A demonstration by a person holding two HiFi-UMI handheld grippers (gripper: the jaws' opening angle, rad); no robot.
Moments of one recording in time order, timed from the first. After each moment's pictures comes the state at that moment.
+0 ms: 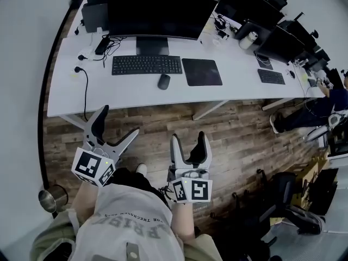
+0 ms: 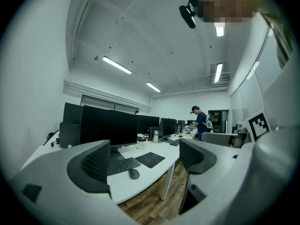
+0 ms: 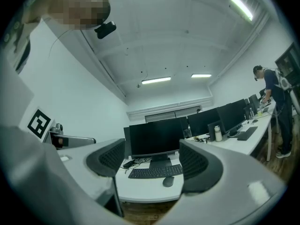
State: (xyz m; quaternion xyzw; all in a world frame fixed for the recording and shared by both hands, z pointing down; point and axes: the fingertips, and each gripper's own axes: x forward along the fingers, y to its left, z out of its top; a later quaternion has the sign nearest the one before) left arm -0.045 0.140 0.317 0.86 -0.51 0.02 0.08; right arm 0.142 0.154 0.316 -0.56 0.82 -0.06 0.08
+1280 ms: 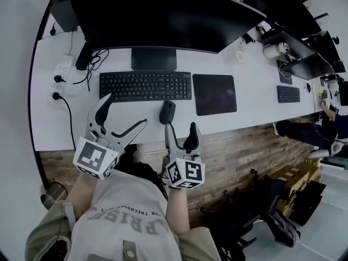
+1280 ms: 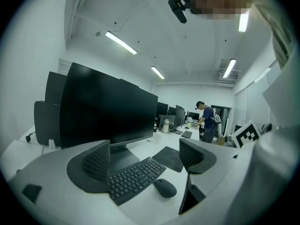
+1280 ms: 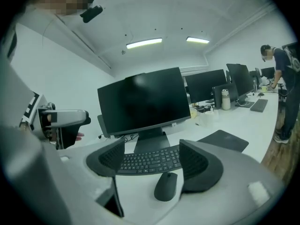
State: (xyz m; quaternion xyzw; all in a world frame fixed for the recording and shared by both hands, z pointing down) left arm -0.084 -0.153 0.410 0.86 -0.48 0.07 0.15; right arm 0.078 -0.140 0.473 -0.58 0.79 -0.21 -0.05
